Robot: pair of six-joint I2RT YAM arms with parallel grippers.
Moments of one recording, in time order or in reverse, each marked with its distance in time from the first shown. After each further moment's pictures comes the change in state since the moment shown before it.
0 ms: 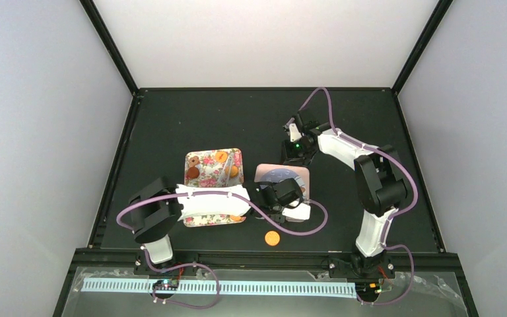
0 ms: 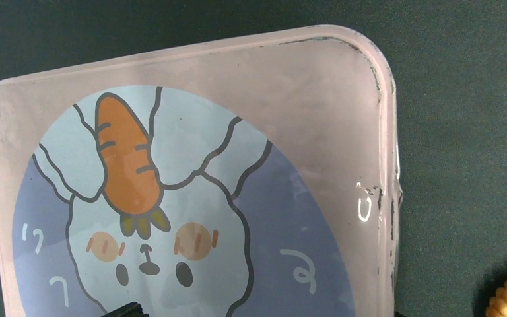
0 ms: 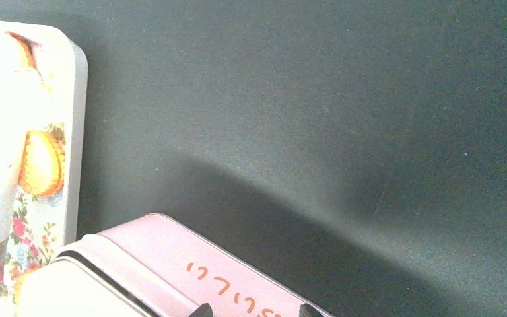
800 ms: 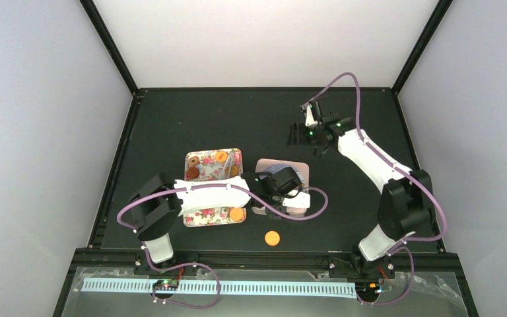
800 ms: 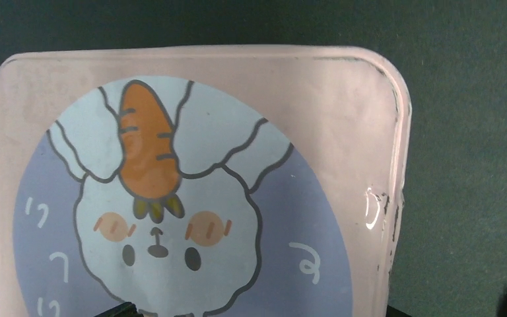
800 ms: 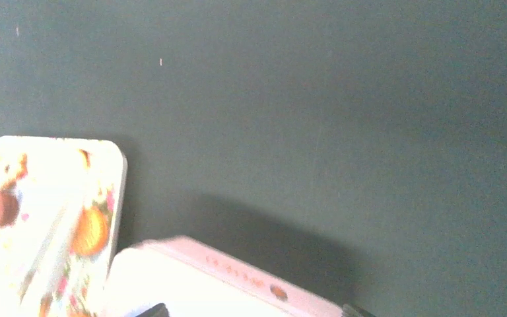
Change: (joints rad) left arm 0.064 0.012 0.050 -0.045 0.058 -0.047; right arm -0.044 -0.217 0.060 -0.026 0.164 0.045
